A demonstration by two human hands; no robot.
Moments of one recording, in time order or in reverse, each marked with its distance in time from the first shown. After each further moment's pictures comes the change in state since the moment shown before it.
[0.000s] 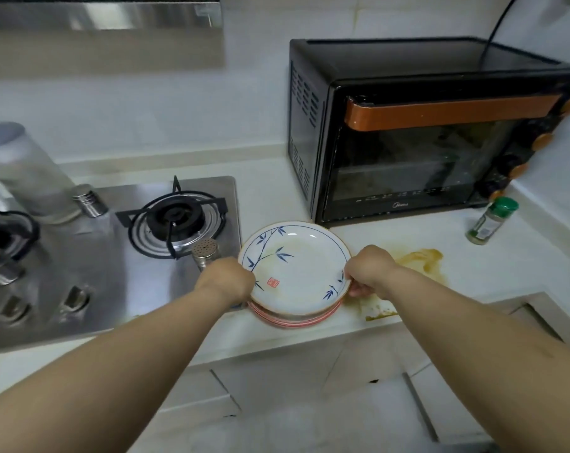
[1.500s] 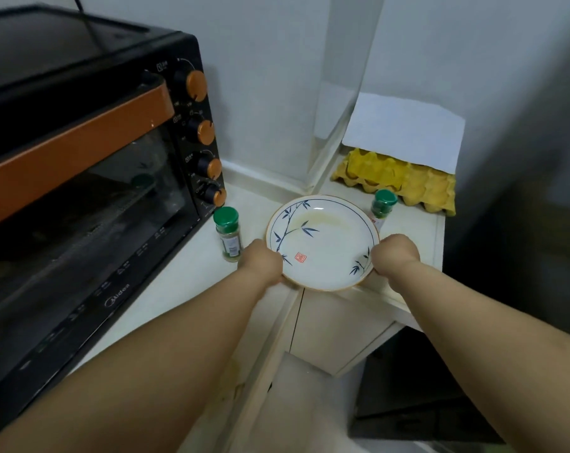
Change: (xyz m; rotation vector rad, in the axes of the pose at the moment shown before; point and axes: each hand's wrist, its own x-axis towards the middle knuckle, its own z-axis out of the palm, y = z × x) left_hand 0.045 0.475 0.185 -0.358 -0.589 0.553; right_hand 0.060 0.254 -0.311 0.287 0.833 0.679
